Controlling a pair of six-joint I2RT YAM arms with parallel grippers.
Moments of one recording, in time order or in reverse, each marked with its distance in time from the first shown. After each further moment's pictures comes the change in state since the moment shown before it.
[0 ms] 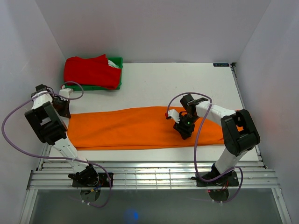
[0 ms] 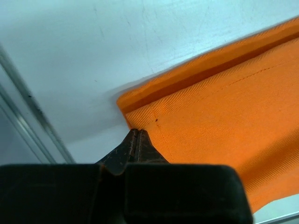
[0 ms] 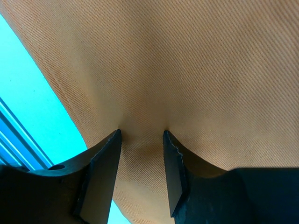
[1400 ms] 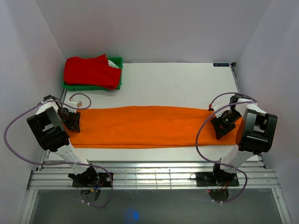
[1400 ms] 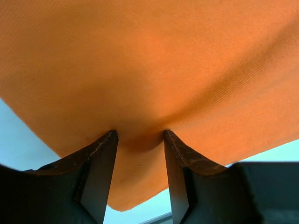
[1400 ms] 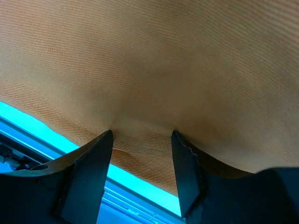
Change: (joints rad) left arm -0.013 -0.178 -0.307 -0.016 -0.049 0.055; right arm -0.710 0.002 0.003 -0.166 0.124 -0.130
